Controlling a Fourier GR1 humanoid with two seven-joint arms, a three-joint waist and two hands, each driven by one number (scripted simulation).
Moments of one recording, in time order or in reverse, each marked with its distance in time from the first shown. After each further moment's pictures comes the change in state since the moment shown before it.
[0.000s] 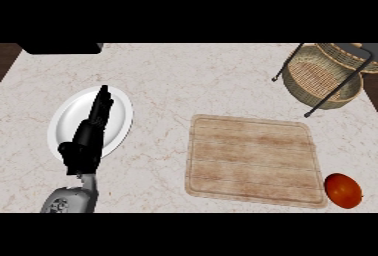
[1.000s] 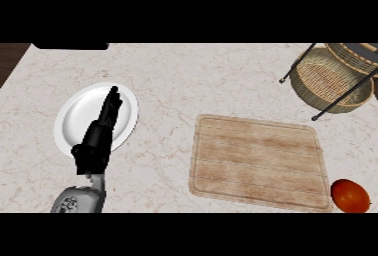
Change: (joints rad) left arm -0.005 -0.030 -0.027 0.021 -0.023 -0.001 -0.026; right arm -0.521 0.097 0.066 0.424 -0.085 0.106 0.118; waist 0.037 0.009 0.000
